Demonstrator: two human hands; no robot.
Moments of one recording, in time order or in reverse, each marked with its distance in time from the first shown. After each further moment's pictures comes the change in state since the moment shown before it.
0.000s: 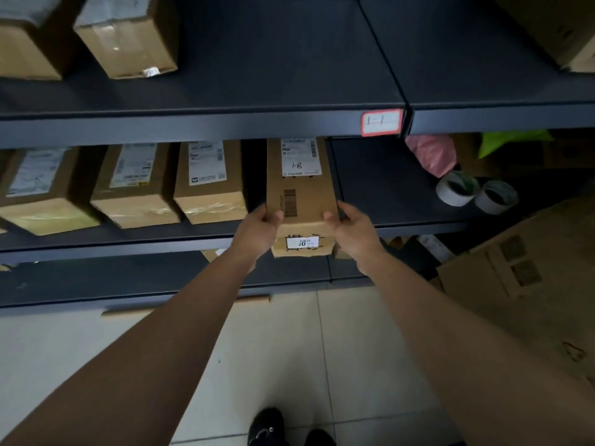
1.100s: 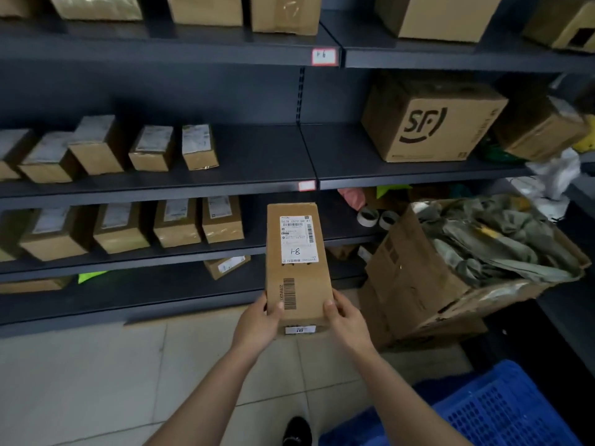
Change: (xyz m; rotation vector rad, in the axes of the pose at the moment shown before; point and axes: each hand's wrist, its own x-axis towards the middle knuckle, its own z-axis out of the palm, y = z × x) left_hand -0.386 0.023 -0.032 0.145 -0.080 0.091; right_hand -0.375 -0.020 -0.078 -0.037 0.101 0.030
